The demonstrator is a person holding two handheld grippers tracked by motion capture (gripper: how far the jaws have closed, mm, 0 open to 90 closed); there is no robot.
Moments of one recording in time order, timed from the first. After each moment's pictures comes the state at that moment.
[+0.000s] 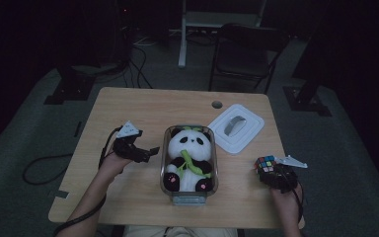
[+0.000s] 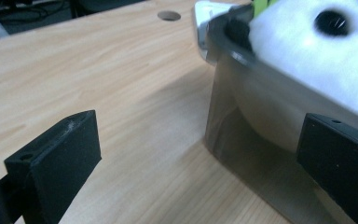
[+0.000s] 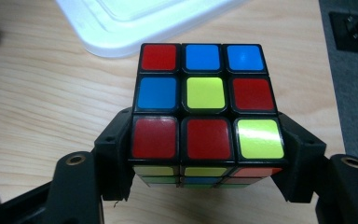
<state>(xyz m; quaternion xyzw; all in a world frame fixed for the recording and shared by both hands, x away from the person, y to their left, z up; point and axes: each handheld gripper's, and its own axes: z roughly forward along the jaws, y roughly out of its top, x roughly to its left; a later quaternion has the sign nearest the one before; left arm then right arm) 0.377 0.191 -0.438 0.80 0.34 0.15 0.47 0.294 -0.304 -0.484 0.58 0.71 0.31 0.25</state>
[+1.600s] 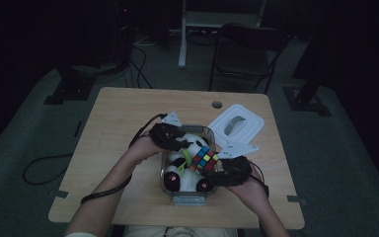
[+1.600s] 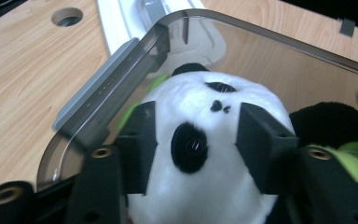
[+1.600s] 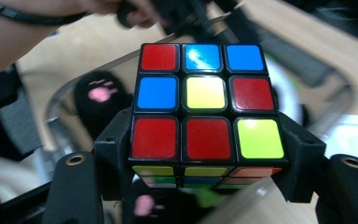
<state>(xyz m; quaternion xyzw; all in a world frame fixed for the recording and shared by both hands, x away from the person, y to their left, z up) 0.401 0.091 -0.400 0.89 0.22 0.07 0.39 0.276 -0.147 -0.375 0.28 0.85 0.43 0.14</state>
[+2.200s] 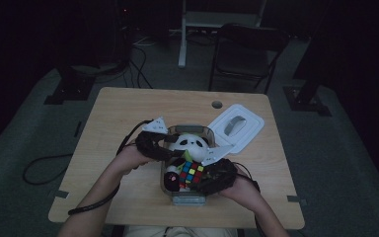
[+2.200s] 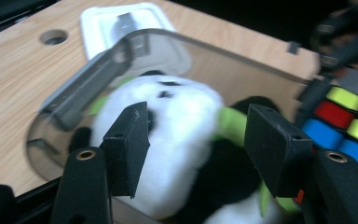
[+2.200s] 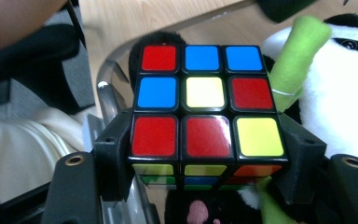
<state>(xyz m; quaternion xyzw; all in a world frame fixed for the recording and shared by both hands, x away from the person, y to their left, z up) 0.358 0.118 -0.380 0.87 0.19 0.05 0.45 0.287 -0.123 -0.394 0.19 0.90 0.40 0.03</state>
